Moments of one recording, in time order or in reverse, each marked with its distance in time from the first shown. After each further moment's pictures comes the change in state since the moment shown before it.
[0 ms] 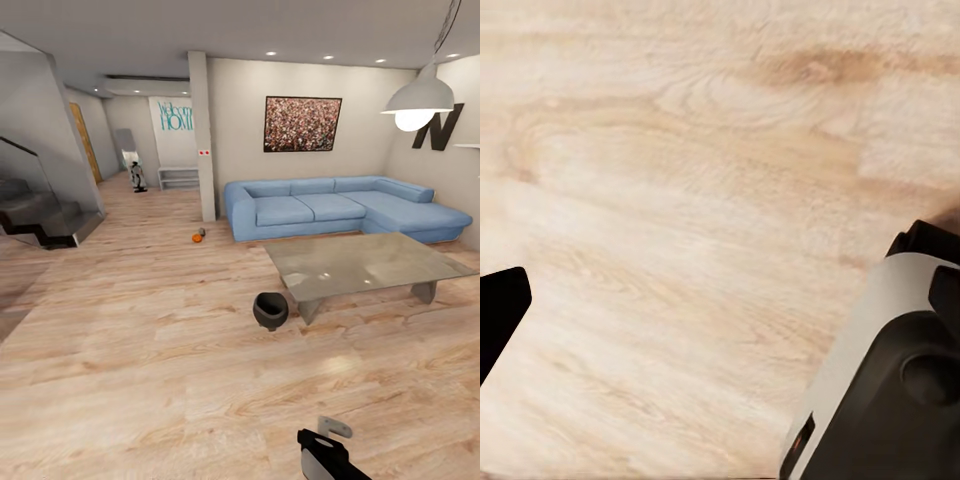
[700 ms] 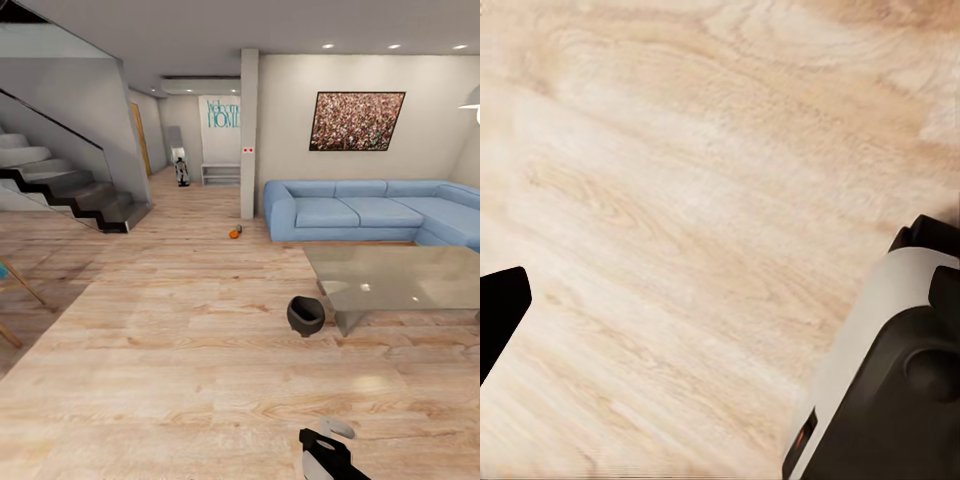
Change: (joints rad) left arm 0.000 0.000 0.000 0.000 0.000 0.000 0.000; right arm 0.000 0.000 0.000 0.016 0.003 -0.042 -0.001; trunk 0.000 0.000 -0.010
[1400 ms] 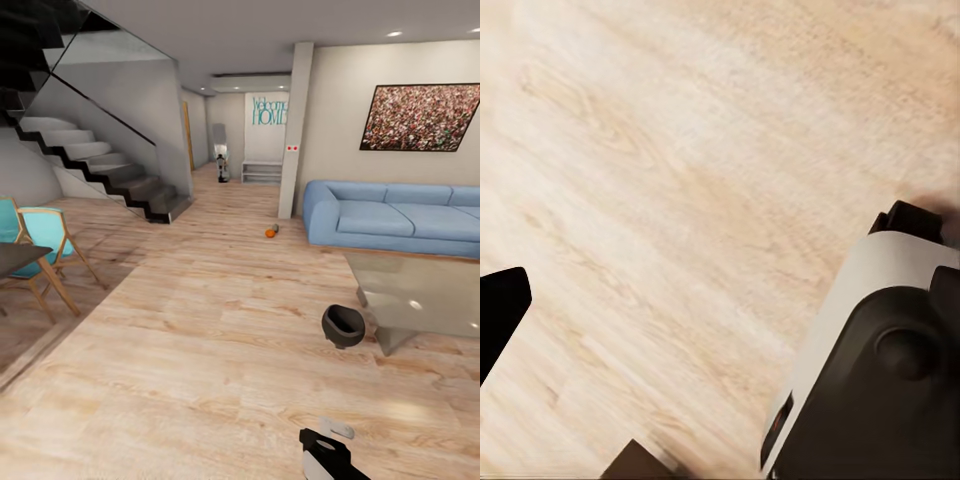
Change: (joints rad) left arm 0.000 -0.025 0.010 -0.002 0.000 0.000 -0.002; right arm 0.000 0.000 0.000 0.000 0.000 0.000 0.000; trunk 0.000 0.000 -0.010
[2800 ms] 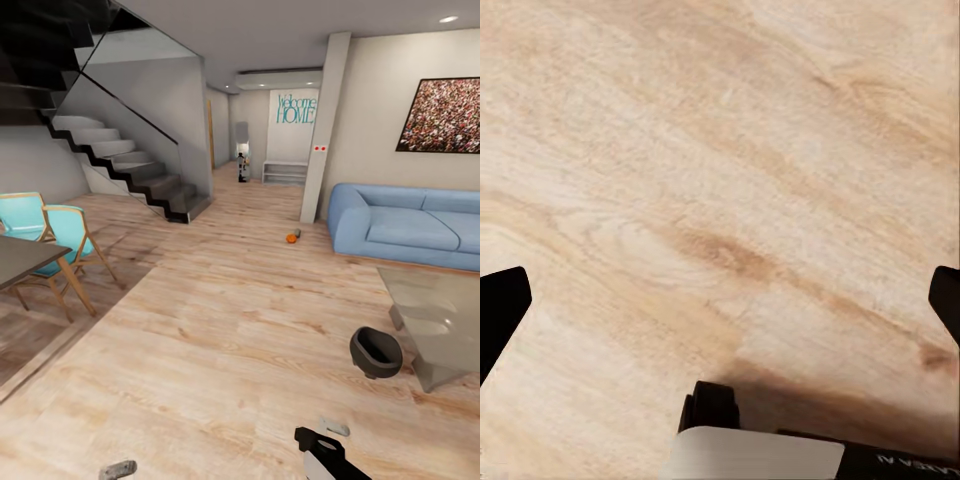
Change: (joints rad) left arm -0.066 0.144 -0.007 -0.201 -0.005 -0.011 -0.499; right arm 0.000 -0.005 -0.001 0.001 -0.005 0.003 0.100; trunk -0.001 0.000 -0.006
